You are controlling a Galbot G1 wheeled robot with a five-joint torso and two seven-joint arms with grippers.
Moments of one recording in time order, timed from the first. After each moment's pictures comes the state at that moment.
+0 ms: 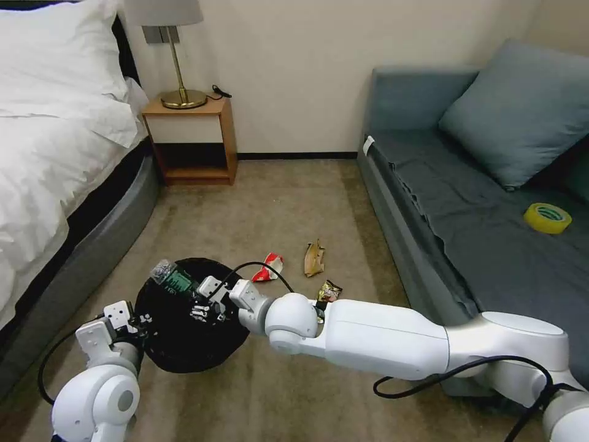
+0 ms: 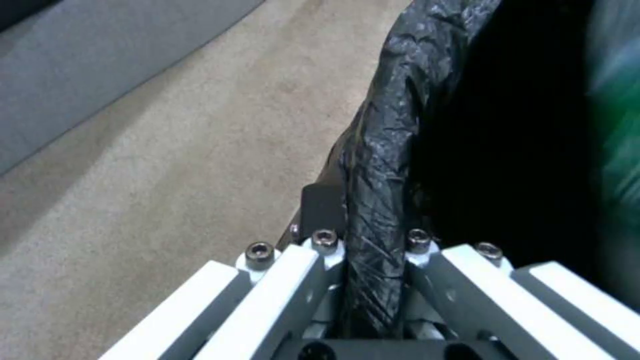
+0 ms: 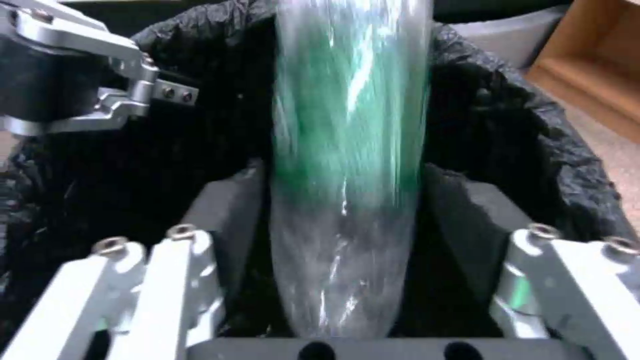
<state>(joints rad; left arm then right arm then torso) 1.48 -1.34 -0.73 -2.22 -0.64 0.72 -0.51 -0.18 1.21 -0.98 1.69 0.87 -0.29 0.23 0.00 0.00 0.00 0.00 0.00</state>
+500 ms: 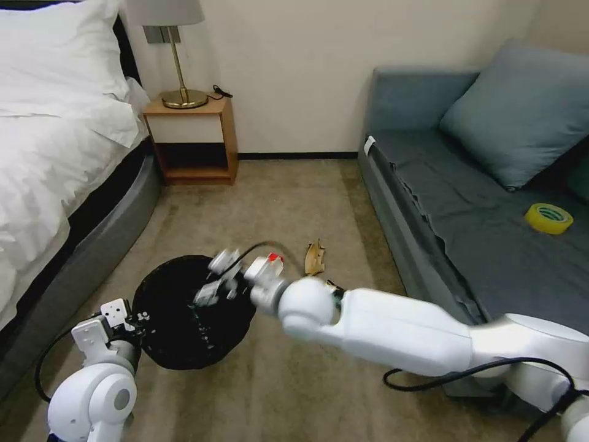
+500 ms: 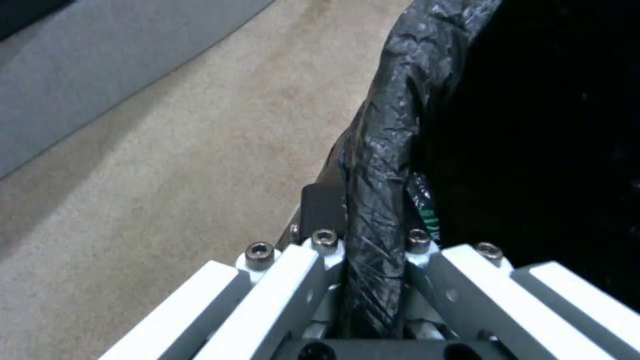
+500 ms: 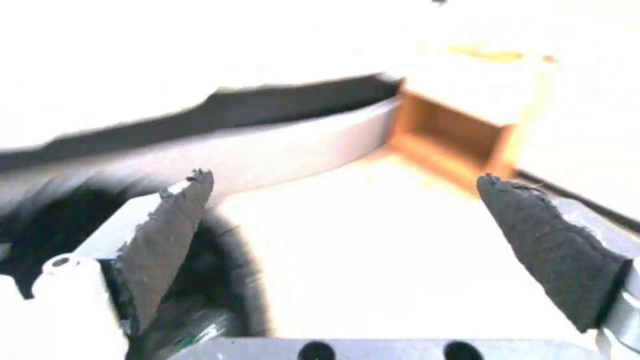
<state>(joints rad) 1.48 -1.34 -0.75 -2.22 -0.66 0.72 -0.50 -0.32 1.00 -0.59 1.85 0.82 -0.24 0.24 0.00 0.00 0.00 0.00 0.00</state>
